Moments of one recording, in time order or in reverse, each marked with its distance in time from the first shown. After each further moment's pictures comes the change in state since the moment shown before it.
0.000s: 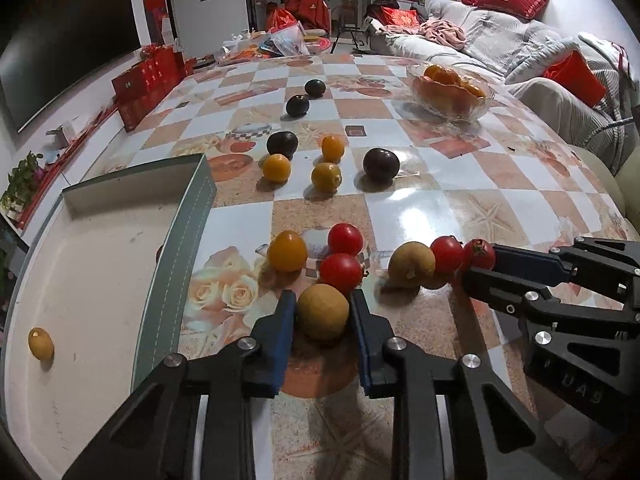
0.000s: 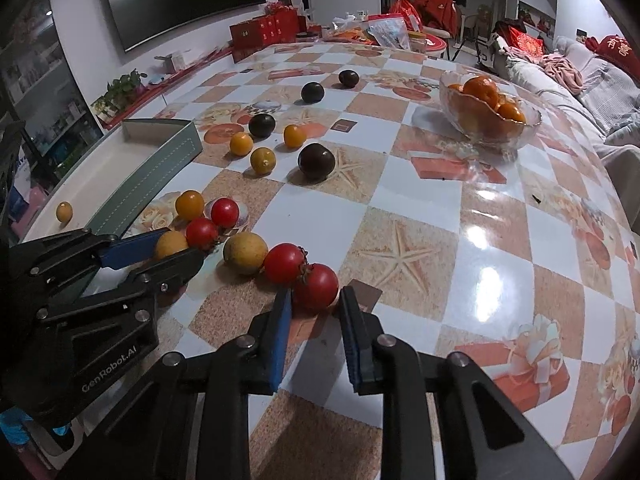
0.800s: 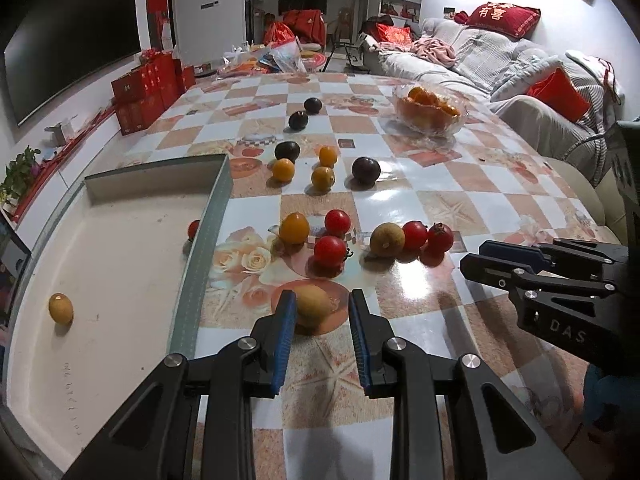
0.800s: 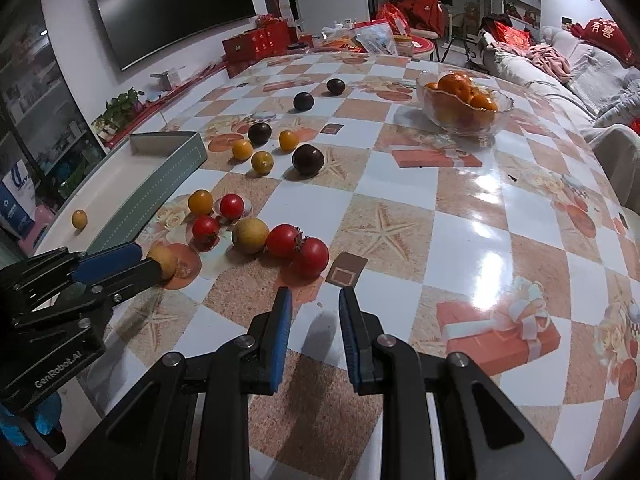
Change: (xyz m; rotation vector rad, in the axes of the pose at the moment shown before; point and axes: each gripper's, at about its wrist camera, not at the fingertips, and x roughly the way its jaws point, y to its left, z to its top) left arm -0.049 0.009 -0.023 -0.023 -0.057 -0.058; right arm -0.025 -0.006 -0.016 0.059 -0.041 0.012
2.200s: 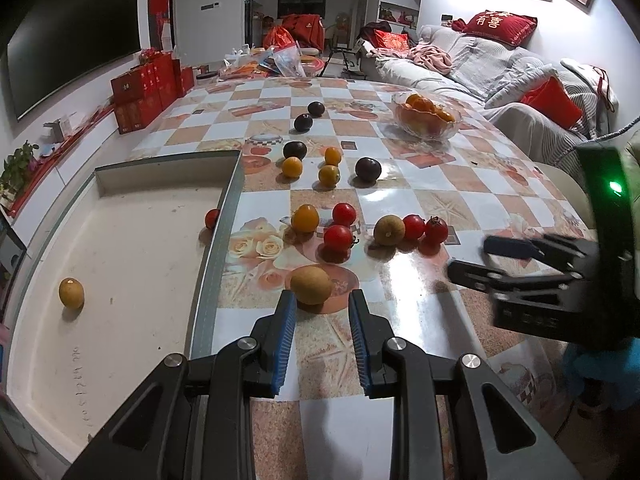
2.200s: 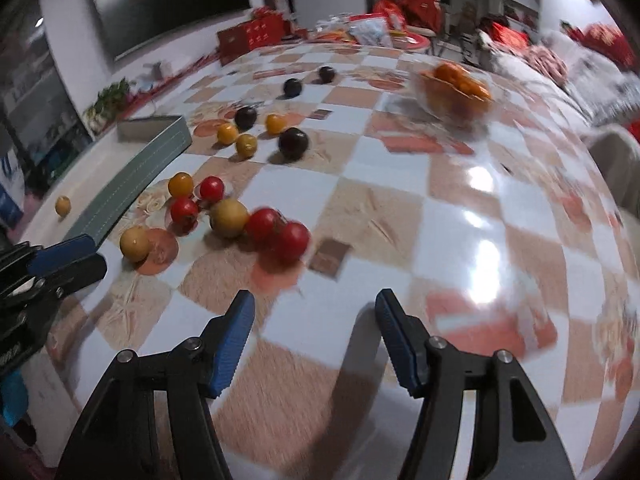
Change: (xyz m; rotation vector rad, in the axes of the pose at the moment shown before) left arm -0.019 0.011 -0.013 -0.017 -0.015 -0.026; right arm 0.015 0.001 -0.002 -0.042 0.031 -0.046
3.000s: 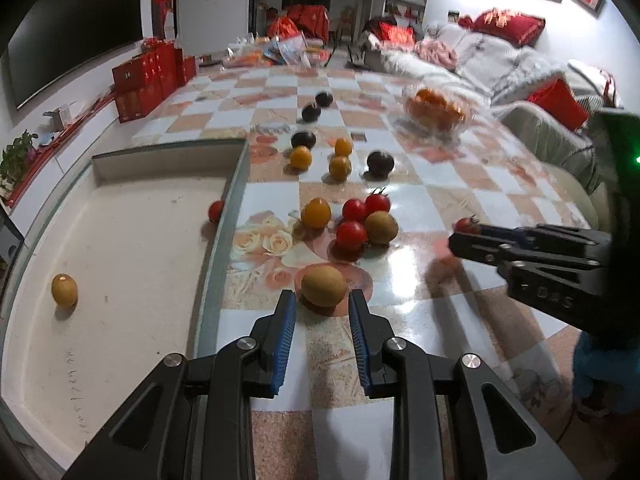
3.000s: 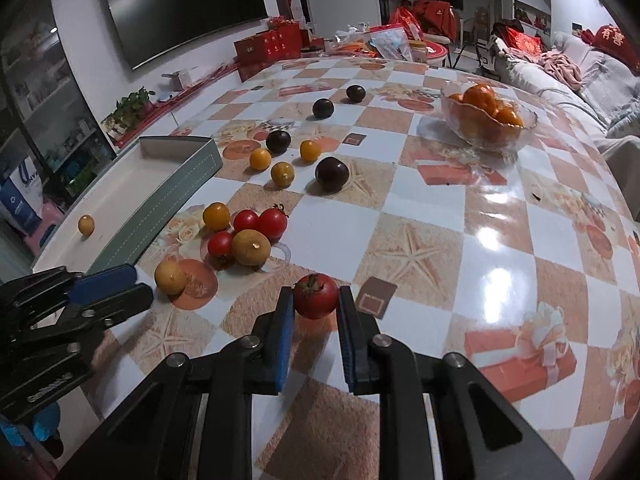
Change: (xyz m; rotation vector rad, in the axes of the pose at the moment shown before) left arm 0.021 0.010 0.008 -0.020 0.048 -0.002; right arm -0.006 0.008 0.012 0.022 -0.043 0.084
